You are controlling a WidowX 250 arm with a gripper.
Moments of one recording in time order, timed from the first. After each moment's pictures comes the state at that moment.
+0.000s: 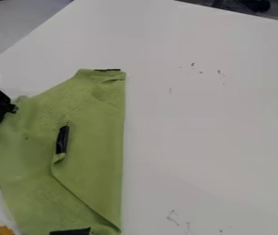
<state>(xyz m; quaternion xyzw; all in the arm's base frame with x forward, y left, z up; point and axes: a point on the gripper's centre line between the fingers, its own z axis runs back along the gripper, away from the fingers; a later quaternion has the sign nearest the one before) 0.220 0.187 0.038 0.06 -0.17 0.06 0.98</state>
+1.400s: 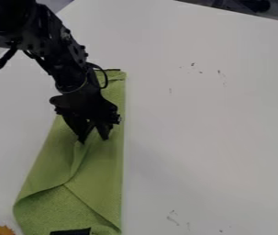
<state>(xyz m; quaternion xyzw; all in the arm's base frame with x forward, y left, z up) 0.268 0.036 0.020 -0.05 -0.12 0.04 0.99</state>
